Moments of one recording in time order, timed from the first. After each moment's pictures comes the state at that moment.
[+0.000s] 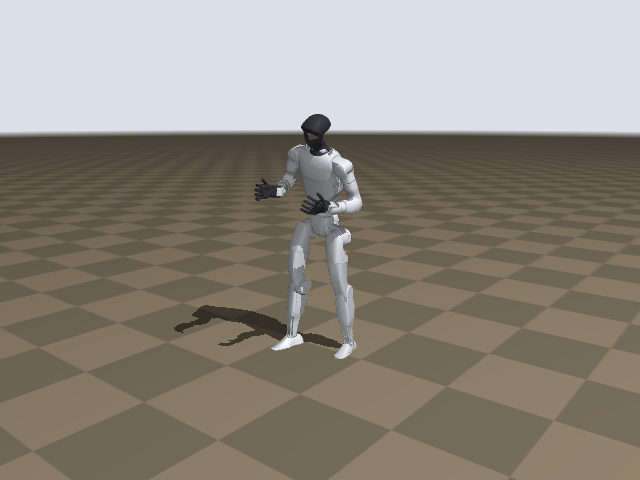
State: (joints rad) left arm -0.05 0.39 -0.18 -0.38 -0.49 -0.38 0.44; right arm -0.15 -0.35 0.36 -0.30 0.31 -0.26 -0.54; waist 0.16 -0.21 0.31; left_leg 0.04 0.08 0.31 0.00 -0.19 -0.10; right_leg -0.24 -0.08 -0.14 -0.02 0.20 0.26
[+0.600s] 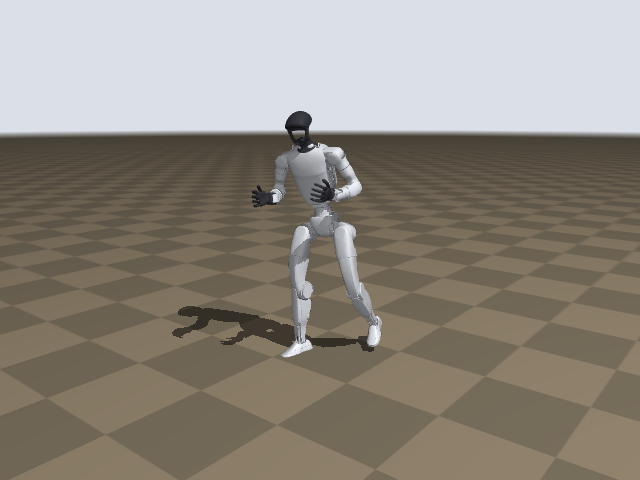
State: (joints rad) left arm 0.00 0.34 -0.22 -0.40 -0.53 -0.36 0.42; right arm -0.07 -0.45 0.27 -0.33 0.28 -0.27 -0.56; waist 0.06 -0.02 0.26; left_leg -0.12 0.13 0.14 0.68 -0.22 -0.05; right_leg -0.24 -0.22 -0.34 0.07 0.06 0.26
